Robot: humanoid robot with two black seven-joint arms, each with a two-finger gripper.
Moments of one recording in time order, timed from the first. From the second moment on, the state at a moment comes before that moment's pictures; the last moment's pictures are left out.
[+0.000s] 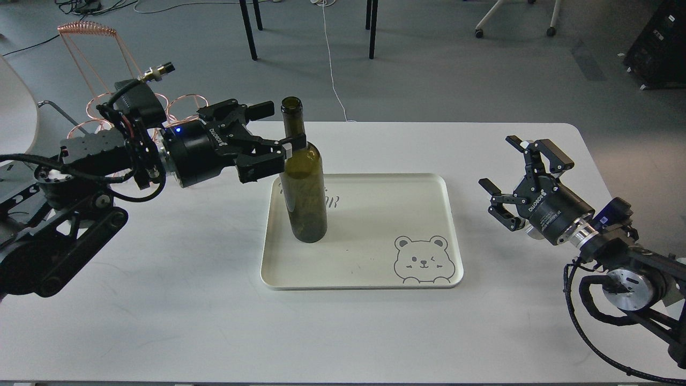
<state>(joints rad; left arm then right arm) -0.58 0.55 -0.95 -1.45 2.06 -0.23 -0.49 0.53 -0.68 0.43 1.20 -0.10 0.28 0.49</state>
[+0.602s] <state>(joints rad) -0.62 0.50 -0.92 -1.40 2.06 -0.23 -0.49 0.52 -0.68 0.42 1.20 -0.10 0.28 0.49</state>
